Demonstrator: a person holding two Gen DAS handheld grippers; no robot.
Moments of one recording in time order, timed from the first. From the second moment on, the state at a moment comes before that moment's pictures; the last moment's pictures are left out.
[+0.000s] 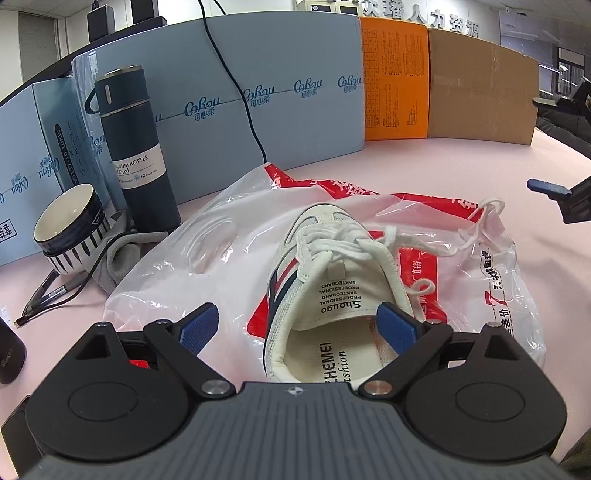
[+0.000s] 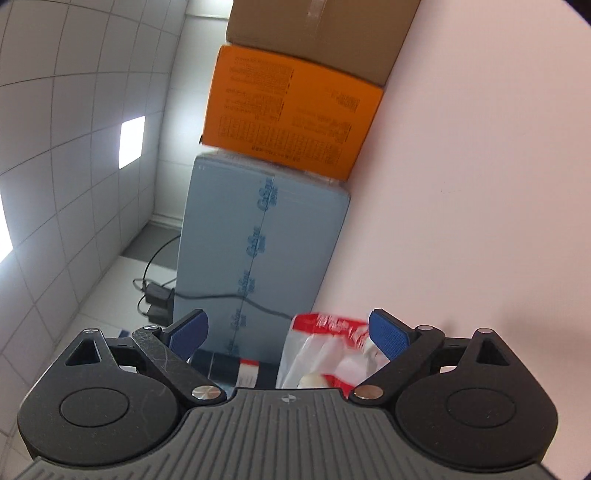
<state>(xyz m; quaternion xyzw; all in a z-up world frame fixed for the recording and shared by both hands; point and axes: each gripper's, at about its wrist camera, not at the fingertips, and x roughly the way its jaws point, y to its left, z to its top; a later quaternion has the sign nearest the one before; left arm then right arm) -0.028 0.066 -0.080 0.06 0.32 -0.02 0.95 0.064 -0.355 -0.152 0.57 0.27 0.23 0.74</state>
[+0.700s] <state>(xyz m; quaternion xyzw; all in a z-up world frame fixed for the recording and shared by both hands) -0.023 0.068 -0.081 0.05 0.33 -0.01 0.94 0.091 -0.195 -0.121 -0.33 0.28 0.31 0.85</state>
